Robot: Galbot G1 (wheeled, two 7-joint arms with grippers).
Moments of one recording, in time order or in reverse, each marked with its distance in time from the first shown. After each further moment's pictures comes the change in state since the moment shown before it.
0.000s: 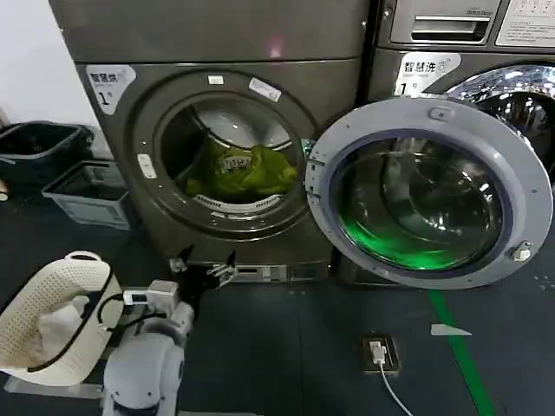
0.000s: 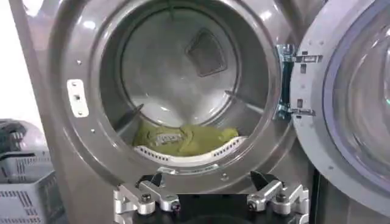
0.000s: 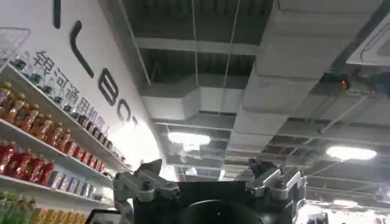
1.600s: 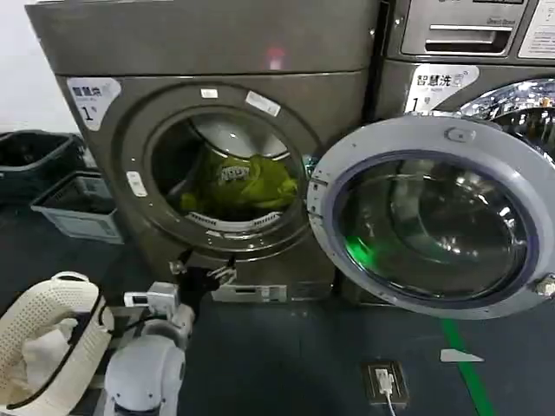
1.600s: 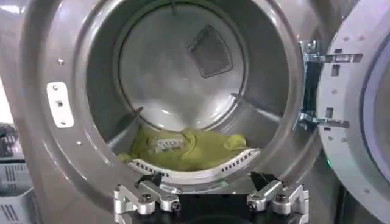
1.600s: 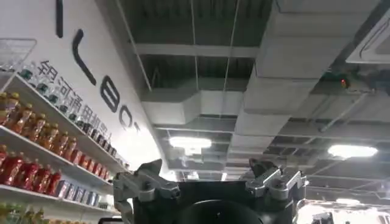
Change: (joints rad) left arm 0.006 0.006 -0.005 0.006 -0.007 0.000 0.002; right arm 0.004 0.013 -0.008 0.003 -0.001 0.002 -0.001
